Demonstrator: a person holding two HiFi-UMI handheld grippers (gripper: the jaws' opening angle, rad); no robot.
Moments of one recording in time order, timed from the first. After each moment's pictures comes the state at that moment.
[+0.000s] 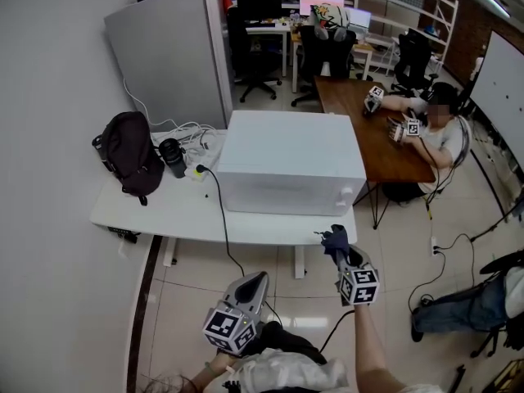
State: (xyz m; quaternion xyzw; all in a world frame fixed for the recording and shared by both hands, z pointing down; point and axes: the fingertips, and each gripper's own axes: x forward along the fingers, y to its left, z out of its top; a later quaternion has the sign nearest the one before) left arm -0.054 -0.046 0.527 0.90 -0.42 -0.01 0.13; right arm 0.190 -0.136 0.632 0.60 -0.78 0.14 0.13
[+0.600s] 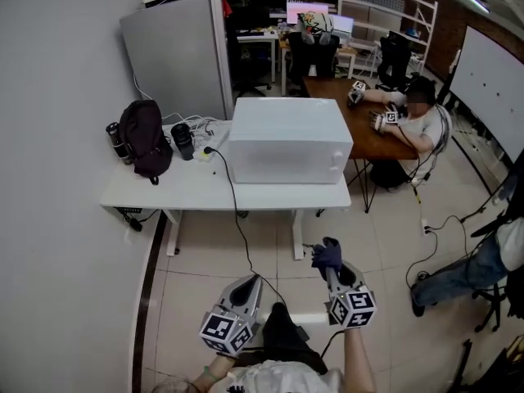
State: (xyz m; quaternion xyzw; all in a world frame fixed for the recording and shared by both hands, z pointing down) left arm -0.120 0.120 0.527 0.90 -0.41 -0.03 0.13; right arm 0.095 0.090 0.572 0.62 -0.77 0.13 0.05
